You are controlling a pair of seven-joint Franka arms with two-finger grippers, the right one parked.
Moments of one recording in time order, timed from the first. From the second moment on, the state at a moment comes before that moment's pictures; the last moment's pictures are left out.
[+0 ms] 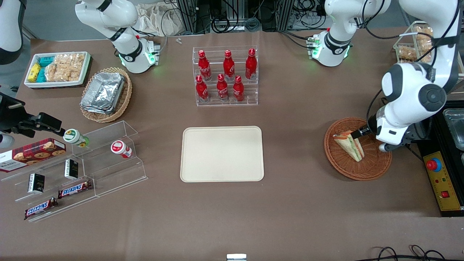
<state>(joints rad) -0.02 0.13 0.00 -2.19 -0.02 2.21 -0.46</state>
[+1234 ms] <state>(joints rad) -0.03 0.28 0.00 -2.17 -0.02 2.33 -0.59</state>
